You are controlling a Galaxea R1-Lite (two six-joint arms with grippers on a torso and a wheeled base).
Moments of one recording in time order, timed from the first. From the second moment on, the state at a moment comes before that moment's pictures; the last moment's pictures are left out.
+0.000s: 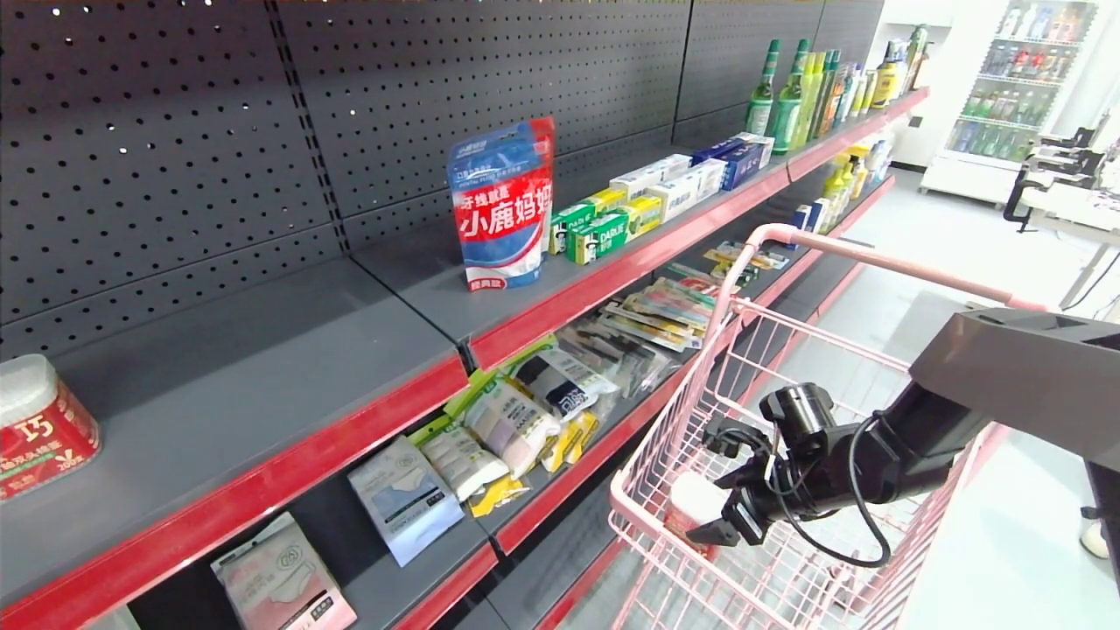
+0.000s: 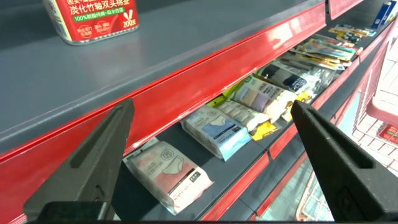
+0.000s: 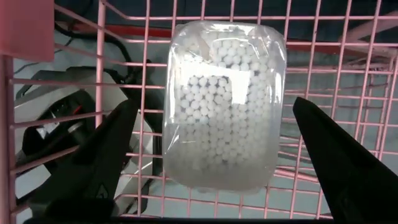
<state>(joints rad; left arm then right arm) 0.00 0.00 0.00 0.00 0.00 0.01 0.21 2.33 -0.90 -0.36 0.44 -0.54</state>
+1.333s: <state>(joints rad) 0.00 0.00 0.00 0.00 0.00 0.01 0.24 2.43 -0.97 -0.37 0.40 -0.53</state>
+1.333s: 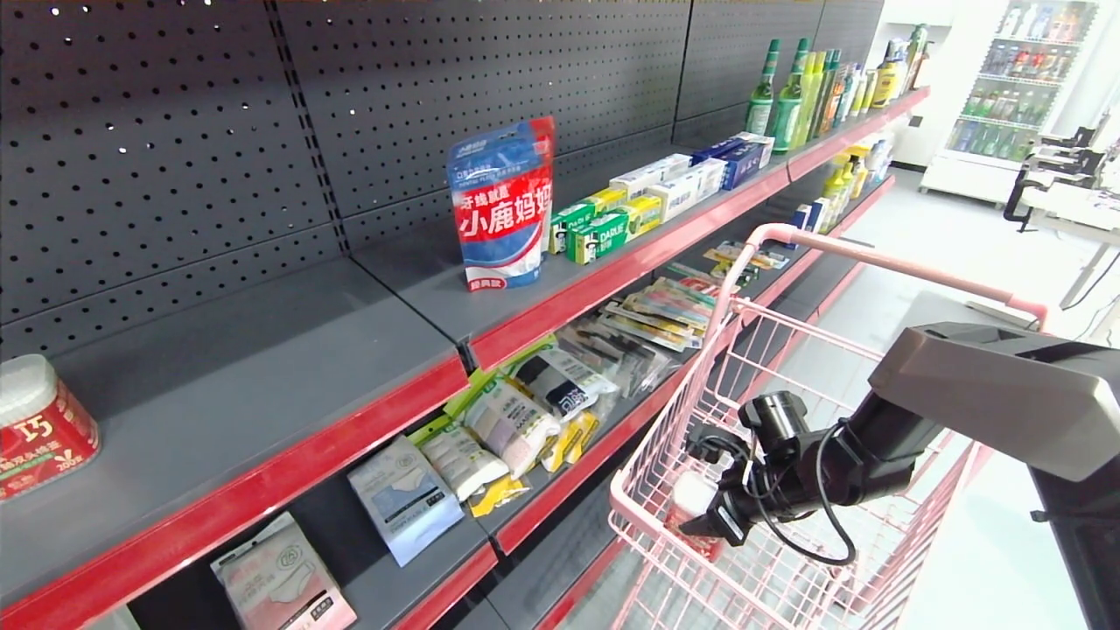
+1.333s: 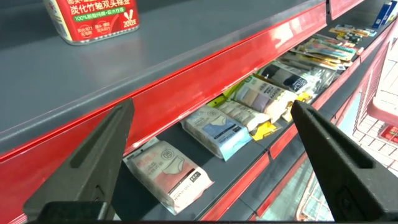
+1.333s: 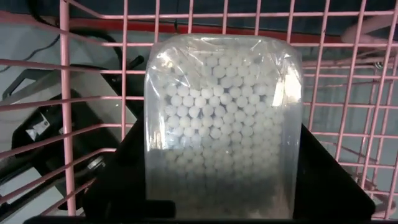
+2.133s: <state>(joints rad) 0.00 0.00 0.00 0.00 0.00 0.01 0.08 2.02 -0.73 -0.36 0.36 -0.23</state>
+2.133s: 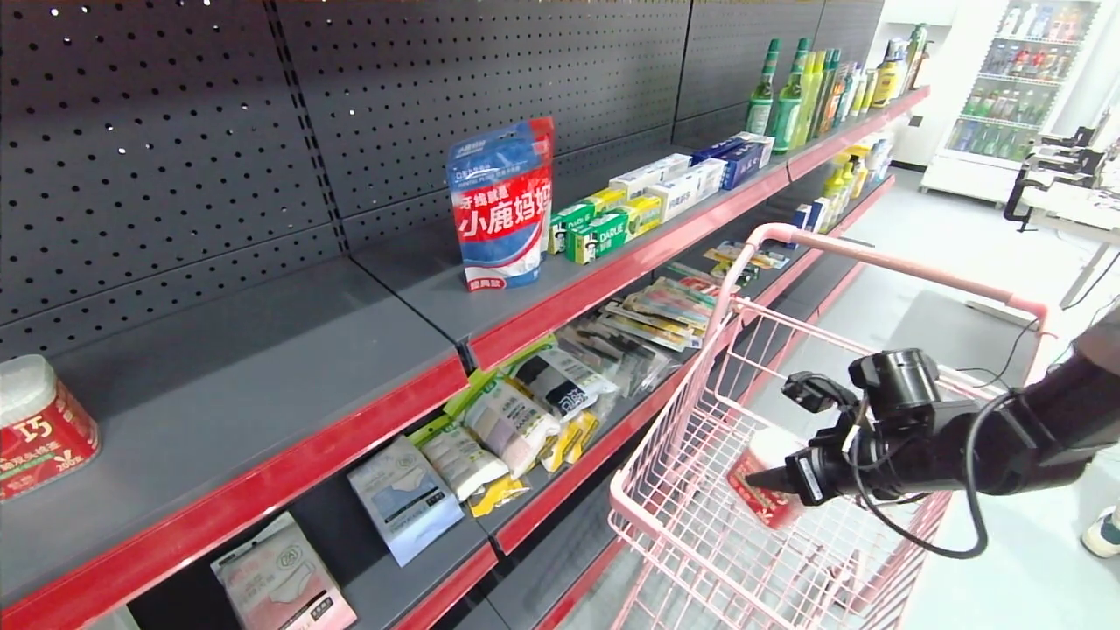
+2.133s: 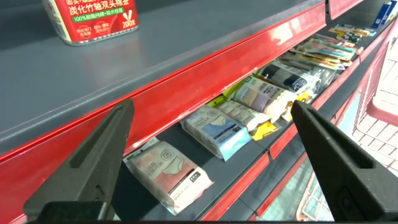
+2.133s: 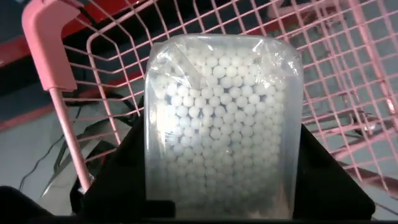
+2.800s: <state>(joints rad) 0.00 0.00 0.00 0.00 0.00 0.01 -0.01 1.21 -0.46 -0.22 0.04 -0.13</state>
